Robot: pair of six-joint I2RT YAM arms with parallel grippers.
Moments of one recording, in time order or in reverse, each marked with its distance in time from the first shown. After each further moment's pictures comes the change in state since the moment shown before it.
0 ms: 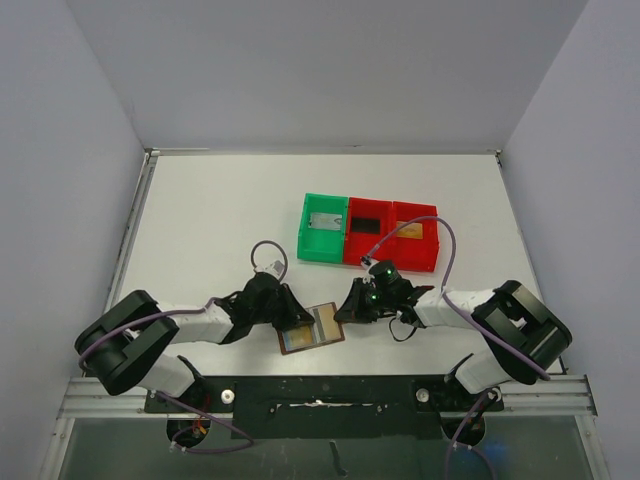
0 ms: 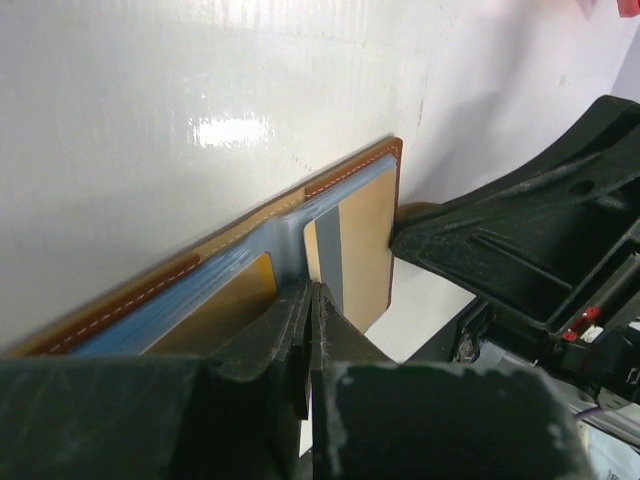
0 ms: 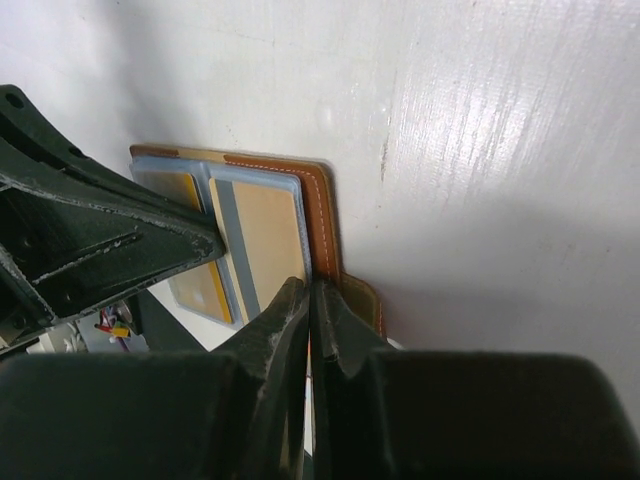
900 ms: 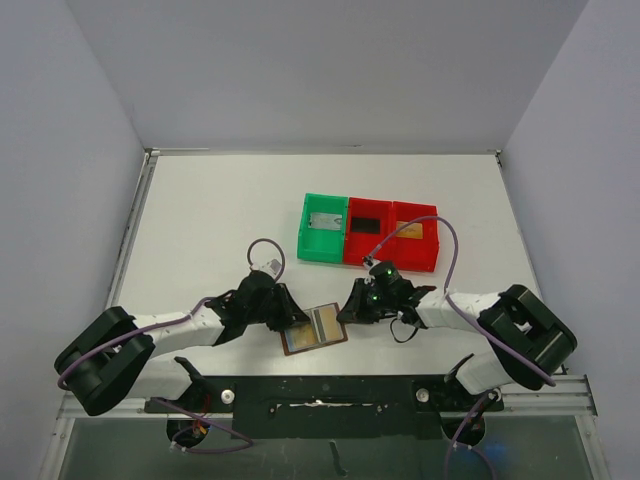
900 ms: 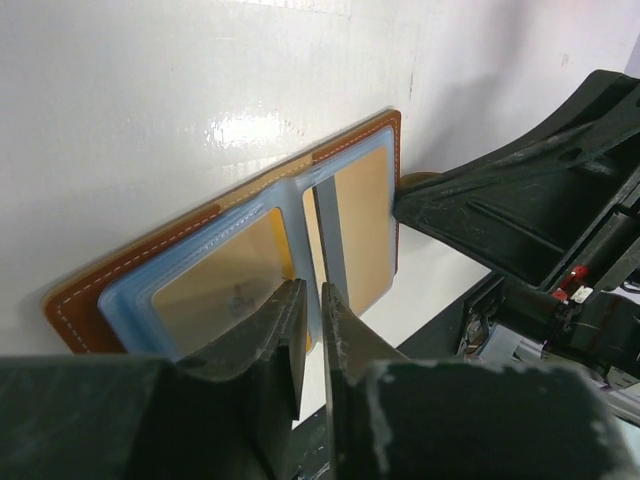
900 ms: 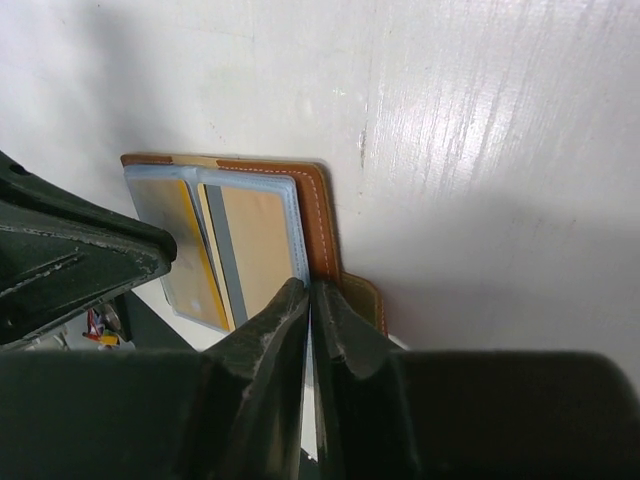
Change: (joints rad) left arm 0.008 -0.145 0.010 -0.178 0.002 0.057; right arm 0.000 -0.033 0.001 -0.051 0.043 0.003
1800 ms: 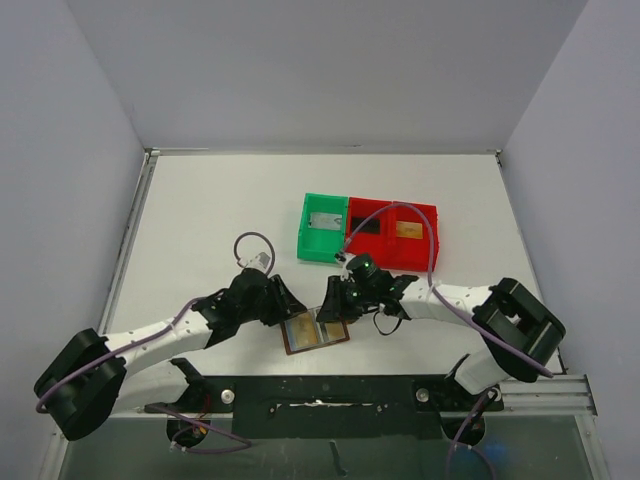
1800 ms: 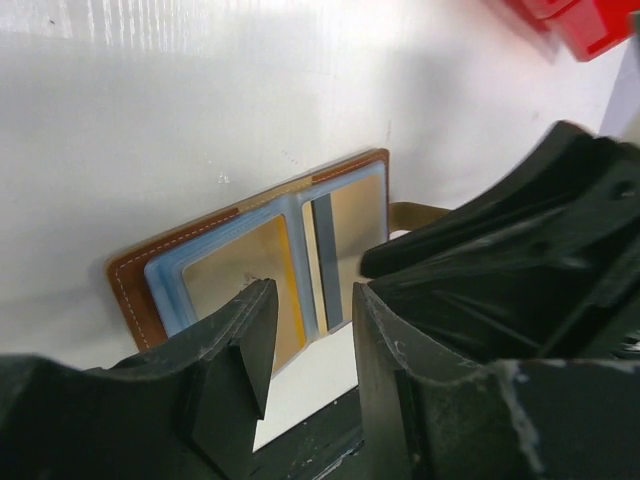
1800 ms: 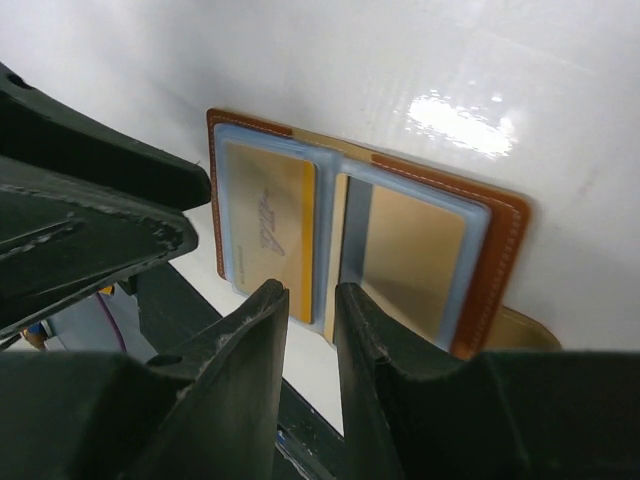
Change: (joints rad) left arm 0.002 -0.128 0.032 -0.147 -0.112 -0.006; right arm 0.106 0.022 0.182 -0.162 -0.023 -0.105
